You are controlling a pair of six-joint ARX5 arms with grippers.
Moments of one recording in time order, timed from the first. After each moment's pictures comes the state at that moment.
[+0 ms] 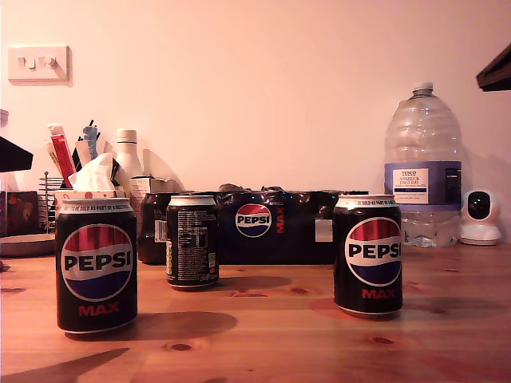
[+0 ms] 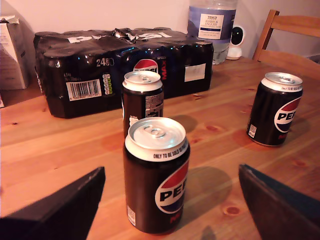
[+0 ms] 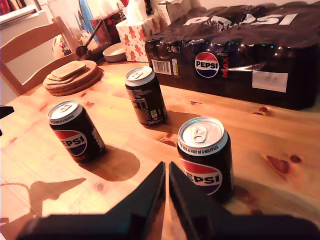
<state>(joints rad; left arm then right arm) -0.42 0.13 0.01 -0.05 0.18 -0.08 0.30 0.39 0.35 -0.26 -0.38 0.08</state>
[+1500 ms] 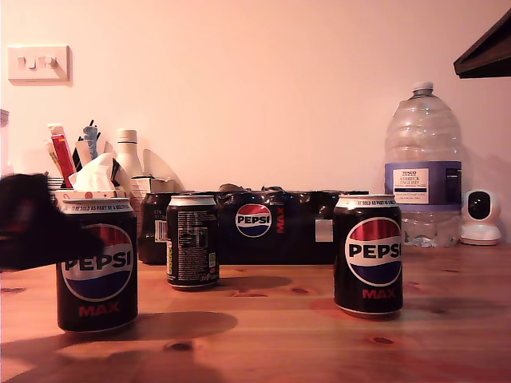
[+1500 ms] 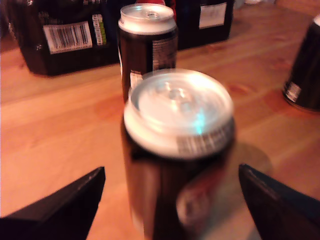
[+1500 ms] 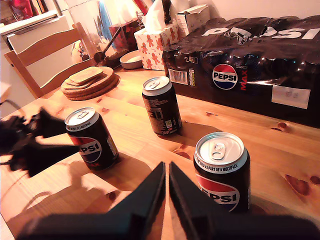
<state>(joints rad) -0.42 1.32 0.07 0.93 0.17 -0.05 0.35 0.42 0.35 -0.19 -0.39 0.08</state>
